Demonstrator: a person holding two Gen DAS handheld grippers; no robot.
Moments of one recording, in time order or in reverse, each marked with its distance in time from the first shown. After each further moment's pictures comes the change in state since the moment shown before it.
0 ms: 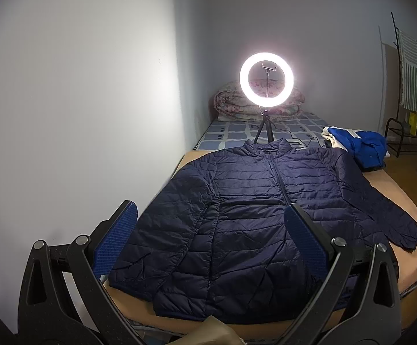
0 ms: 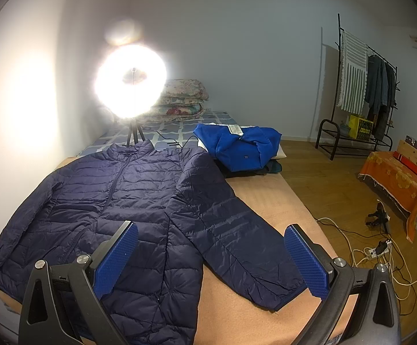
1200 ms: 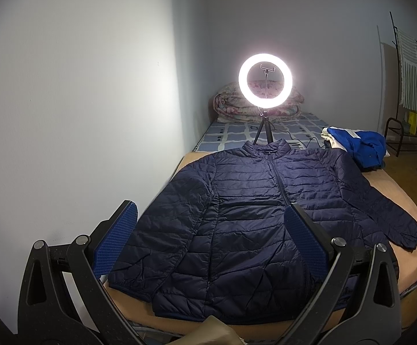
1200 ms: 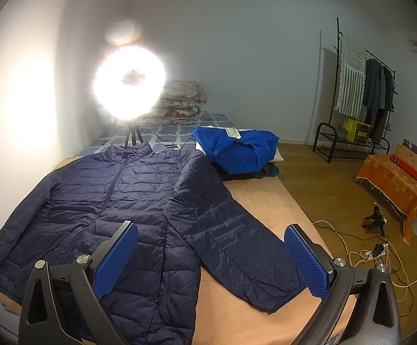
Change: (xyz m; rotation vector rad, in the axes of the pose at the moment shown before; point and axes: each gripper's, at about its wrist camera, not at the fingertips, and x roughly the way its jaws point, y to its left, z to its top) left arm -0.003 -0.003 0.000 0.005 -0.012 0.001; right arm -0.005 0.001 0.004 -0.011 -0.010 -0.020
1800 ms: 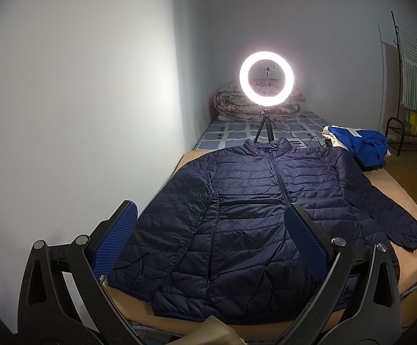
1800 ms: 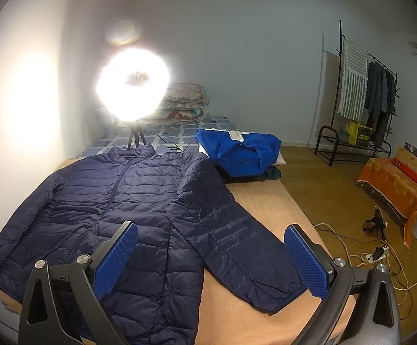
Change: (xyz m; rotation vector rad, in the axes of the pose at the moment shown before) left arm 0.005 0.000 -0.006 0.000 0.006 -0.001; right arm -0.004 0.005 0.000 -0.011 -0.011 0.008
